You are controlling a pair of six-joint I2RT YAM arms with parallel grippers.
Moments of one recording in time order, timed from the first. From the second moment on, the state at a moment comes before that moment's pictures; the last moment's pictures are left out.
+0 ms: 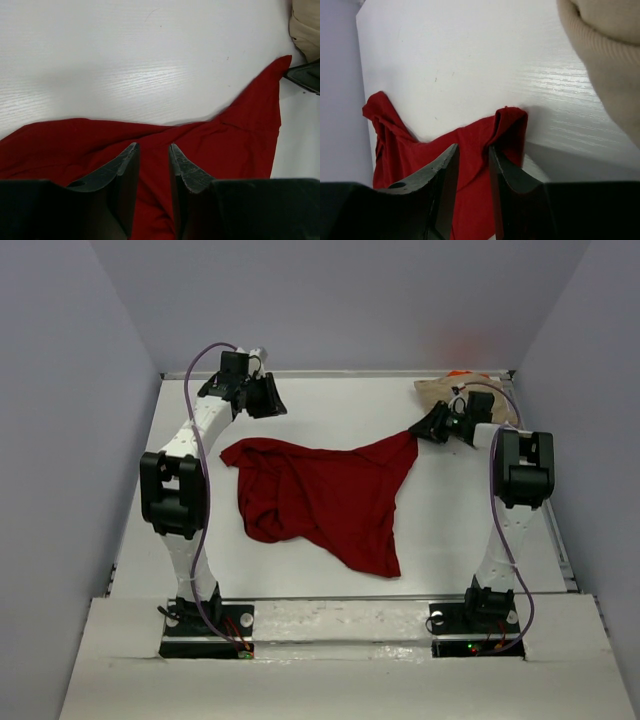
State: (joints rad) left arm -0.19 1.92 1.66 -0.48 0.35 -0.36; right arm -0.12 2.21 1.43 0.07 -0.82 0.53
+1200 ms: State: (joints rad) left arm -0.19 1.89 1.58 -0.55 0.18 -0.35; right arm -0.04 2.23 1.50 -0.06 -0.76 0.46
